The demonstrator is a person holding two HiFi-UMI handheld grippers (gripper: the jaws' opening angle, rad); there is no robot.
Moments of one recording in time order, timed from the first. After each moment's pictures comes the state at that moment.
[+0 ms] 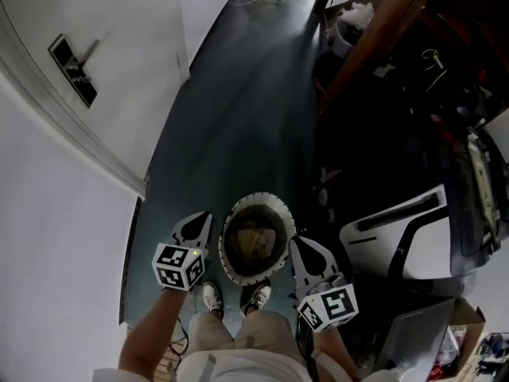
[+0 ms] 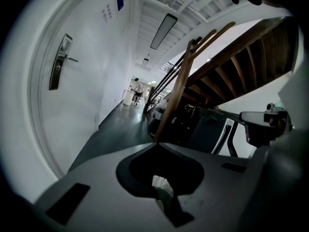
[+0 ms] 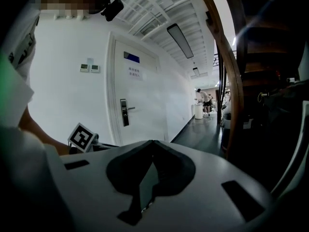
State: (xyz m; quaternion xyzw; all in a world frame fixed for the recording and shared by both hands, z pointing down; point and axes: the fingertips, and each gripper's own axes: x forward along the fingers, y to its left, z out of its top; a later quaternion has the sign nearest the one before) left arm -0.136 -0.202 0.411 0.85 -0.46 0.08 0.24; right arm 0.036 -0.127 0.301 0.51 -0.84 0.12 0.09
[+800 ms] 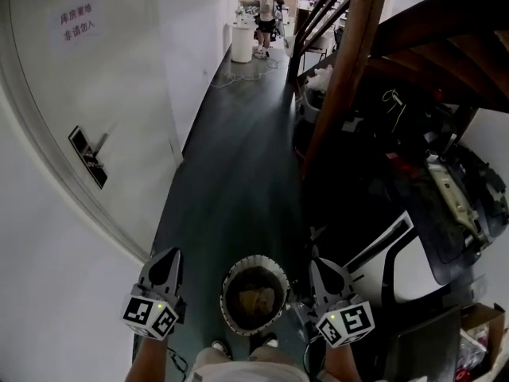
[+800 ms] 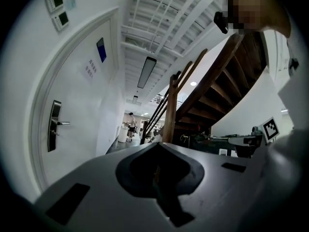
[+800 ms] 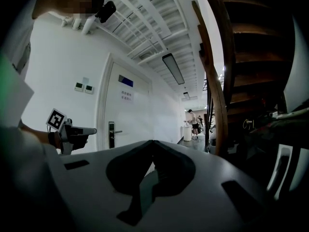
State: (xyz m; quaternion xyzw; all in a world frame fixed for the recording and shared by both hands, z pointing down) left arm -0.164 -0.167 0.157 0.87 -0.48 -0.05 0.06; right arm 0.122 -0.105 0.153 0.58 -0.82 0.02 0.02
